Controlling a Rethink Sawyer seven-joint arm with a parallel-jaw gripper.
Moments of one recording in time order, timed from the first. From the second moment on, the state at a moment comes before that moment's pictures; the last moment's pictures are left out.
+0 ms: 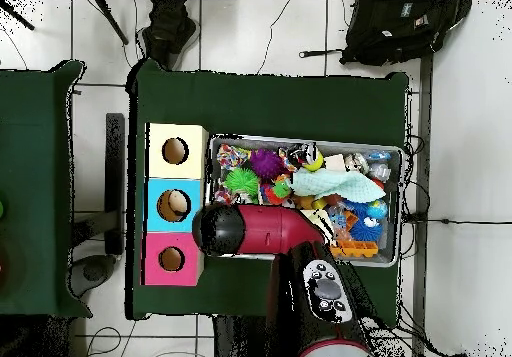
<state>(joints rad) -0.21 -0.68 0.10 1.84 -0.10 0.49 1.79</state>
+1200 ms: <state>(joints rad) -0.21 -0.61 0.10 1.84 -0.13 0.48 1.79</state>
